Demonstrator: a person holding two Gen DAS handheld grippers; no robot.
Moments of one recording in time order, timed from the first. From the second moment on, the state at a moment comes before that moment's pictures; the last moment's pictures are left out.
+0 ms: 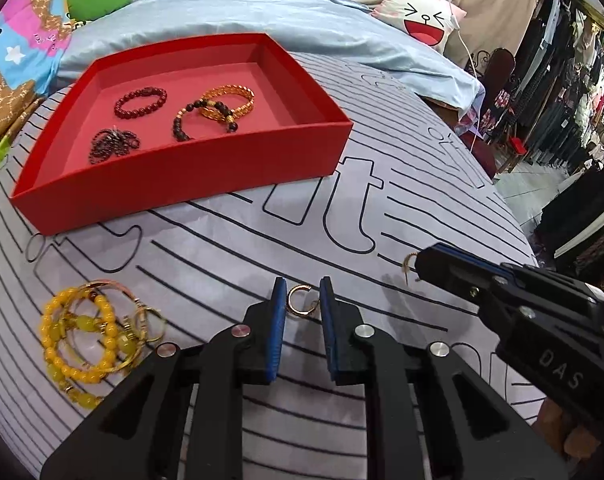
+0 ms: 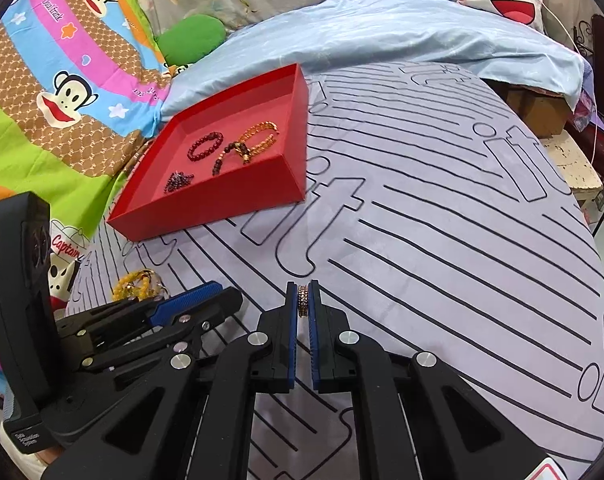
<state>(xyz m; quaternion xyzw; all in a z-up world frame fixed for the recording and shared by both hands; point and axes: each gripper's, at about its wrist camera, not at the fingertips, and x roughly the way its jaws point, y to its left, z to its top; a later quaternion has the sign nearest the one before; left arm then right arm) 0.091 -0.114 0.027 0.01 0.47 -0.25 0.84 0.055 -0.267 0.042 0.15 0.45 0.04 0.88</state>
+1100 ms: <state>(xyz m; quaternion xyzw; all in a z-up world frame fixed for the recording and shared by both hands) 0.321 -0.044 0.103 -0.01 0.42 -0.17 0.89 0.319 -0.196 0.102 0.11 0.42 0.11 0.89</state>
